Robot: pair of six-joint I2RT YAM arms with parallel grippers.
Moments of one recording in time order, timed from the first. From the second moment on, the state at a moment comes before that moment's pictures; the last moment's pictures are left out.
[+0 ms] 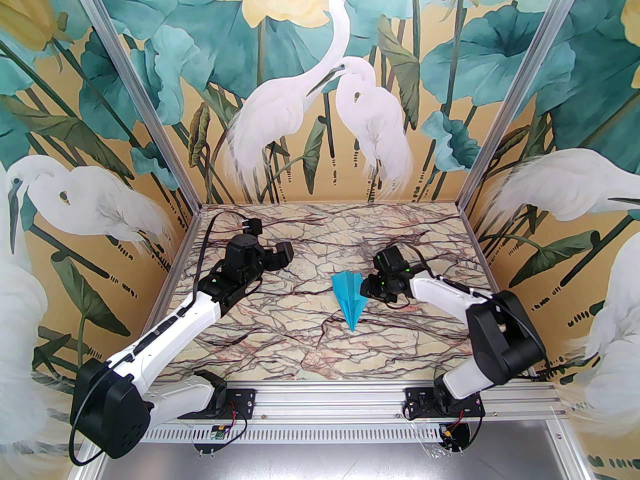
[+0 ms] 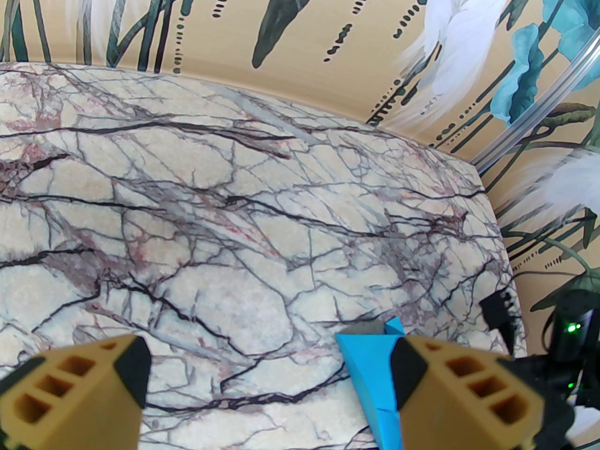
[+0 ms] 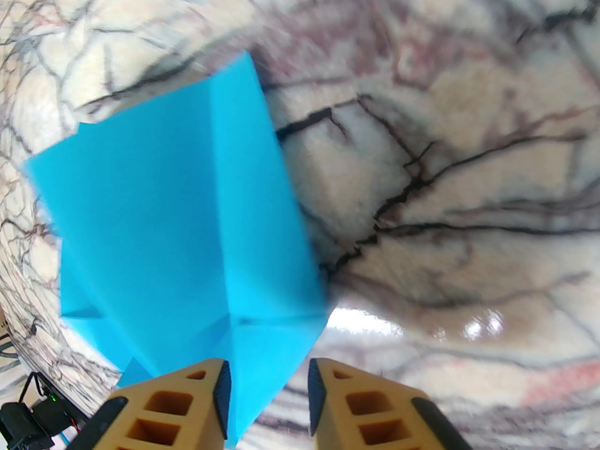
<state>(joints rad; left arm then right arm) -0.43 1.19 0.87 -0.17 -0.10 -0.50 0.43 1.53 0.93 -0.51 -0.23 0.60</state>
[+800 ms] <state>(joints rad) -0.43 1.19 0.87 -0.18 -0.10 -0.47 0.64 1.73 1.11 -0.72 -0.19 0.59</state>
